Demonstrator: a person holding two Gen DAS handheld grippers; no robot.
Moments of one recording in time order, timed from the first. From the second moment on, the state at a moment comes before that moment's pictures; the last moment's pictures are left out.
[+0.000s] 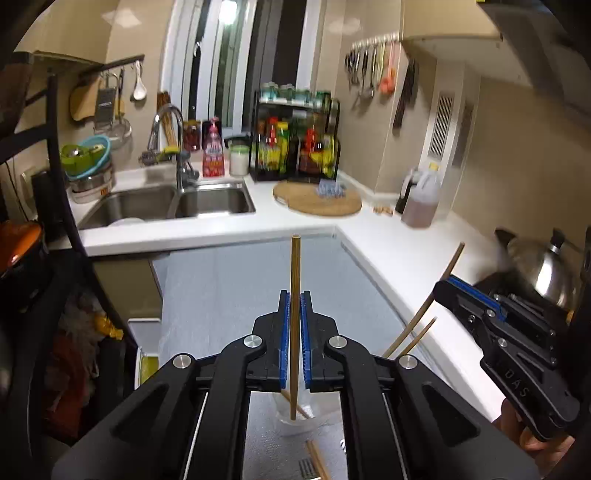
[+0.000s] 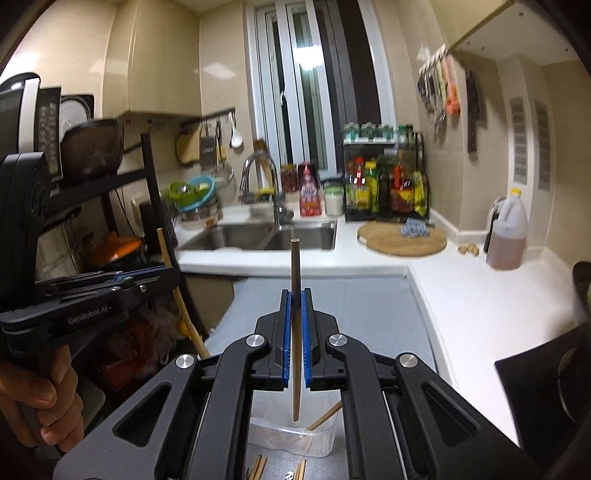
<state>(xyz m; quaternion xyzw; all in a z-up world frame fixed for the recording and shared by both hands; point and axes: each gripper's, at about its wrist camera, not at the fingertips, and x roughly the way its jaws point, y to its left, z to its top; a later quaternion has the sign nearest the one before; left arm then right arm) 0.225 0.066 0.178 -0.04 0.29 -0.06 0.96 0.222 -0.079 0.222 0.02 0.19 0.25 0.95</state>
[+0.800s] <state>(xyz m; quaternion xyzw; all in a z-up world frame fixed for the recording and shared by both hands) 0.124 0.056 0.189 -0.02 0.24 -0.06 0.97 0.140 -0.120 0.208 -0.01 0.17 0.20 0.96</state>
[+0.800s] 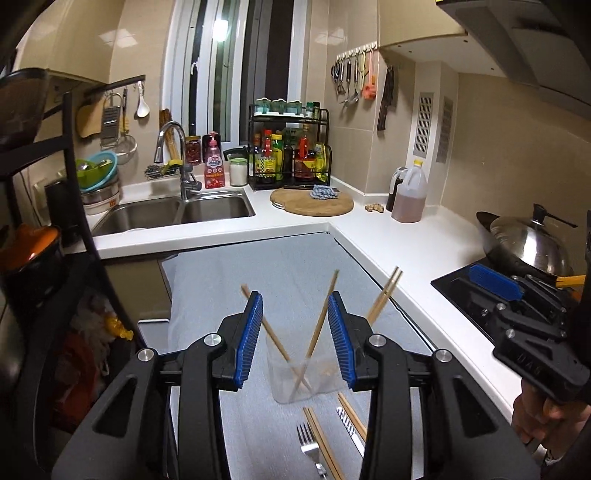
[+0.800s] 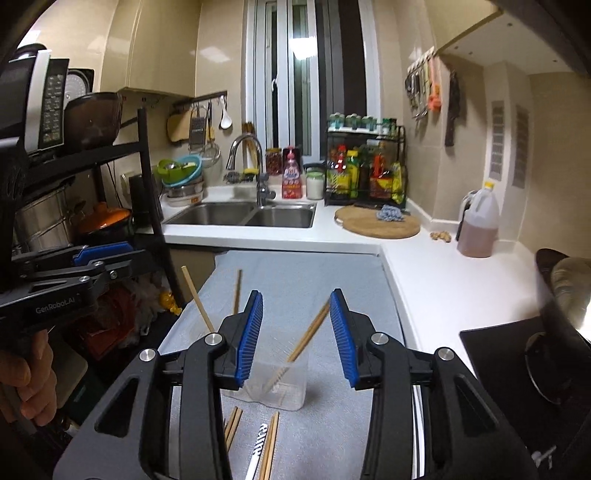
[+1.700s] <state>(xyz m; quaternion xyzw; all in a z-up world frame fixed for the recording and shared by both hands) -0.015 0.038 -0.005 -0.07 0.29 -0.02 0.95 0.007 -0.158 0.031 0.04 0.29 0.21 0.93</state>
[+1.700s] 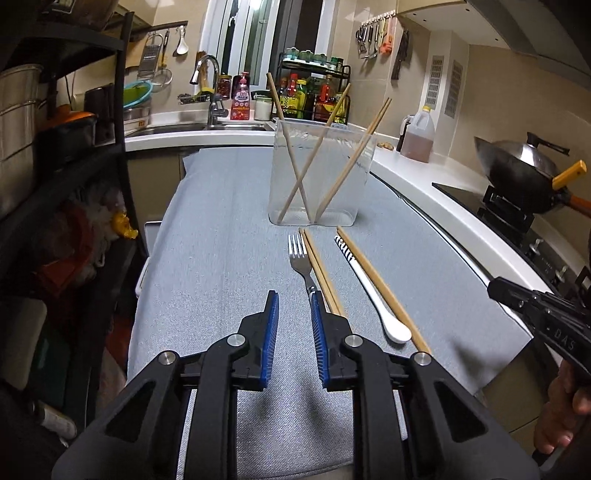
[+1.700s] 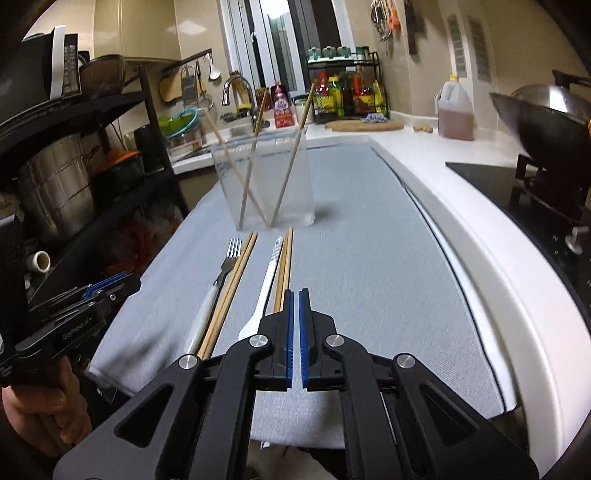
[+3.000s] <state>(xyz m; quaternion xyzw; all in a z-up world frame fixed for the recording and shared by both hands) 0.018 0.003 -0.056 -0.07 0.38 -0.04 0.92 0.036 -0.131 -0.032 0.01 0.37 0.19 0.91</state>
